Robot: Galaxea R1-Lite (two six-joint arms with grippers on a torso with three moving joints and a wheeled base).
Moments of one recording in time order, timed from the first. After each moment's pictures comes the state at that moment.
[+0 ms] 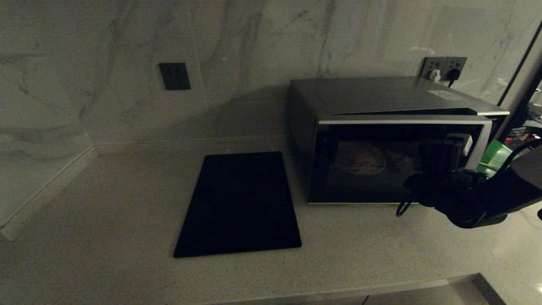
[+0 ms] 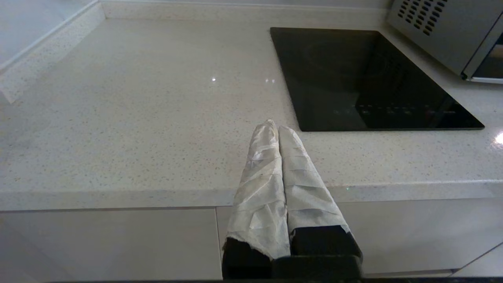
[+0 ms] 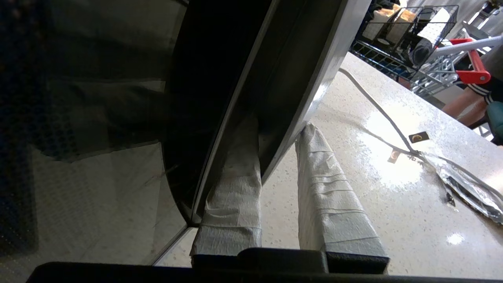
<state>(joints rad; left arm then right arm) 0.00 0.00 0.00 -0.01 0.03 -0.07 0.11 2.10 -1.01 -0.85 -1.17 0.00</state>
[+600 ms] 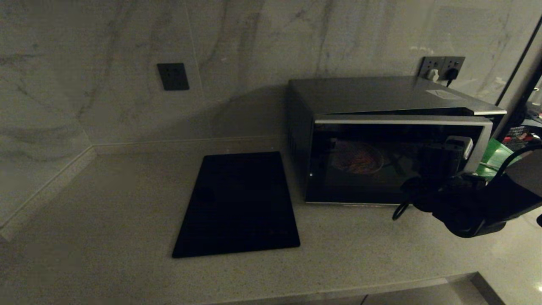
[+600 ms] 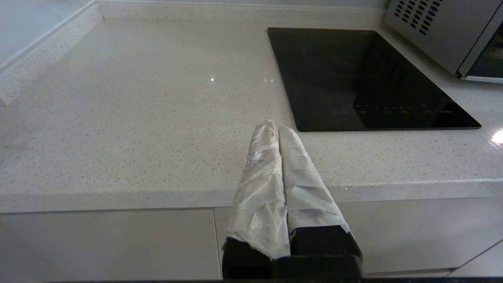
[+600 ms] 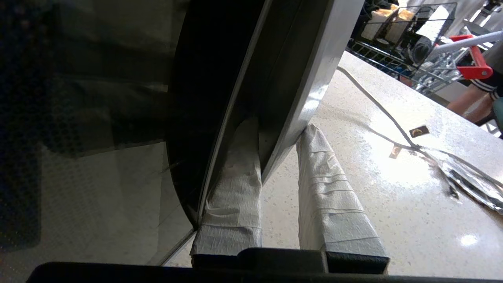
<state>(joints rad) 0.00 0.00 0.00 -0.01 0.03 -0.07 0.17 2.10 -0.95 -0.96 -1.18 -0.01</state>
